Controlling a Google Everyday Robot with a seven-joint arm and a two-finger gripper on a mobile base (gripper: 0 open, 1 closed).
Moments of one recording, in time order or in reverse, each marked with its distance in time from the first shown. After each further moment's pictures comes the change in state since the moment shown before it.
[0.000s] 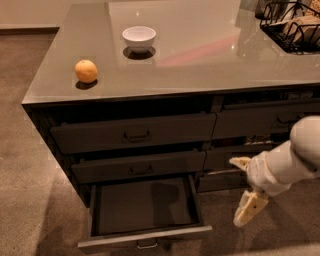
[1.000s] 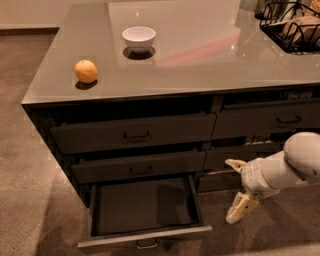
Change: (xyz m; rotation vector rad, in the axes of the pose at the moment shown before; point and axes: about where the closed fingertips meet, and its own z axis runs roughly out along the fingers) arm 0.015 -0.021 0.039 0.071 -0.069 -0.016
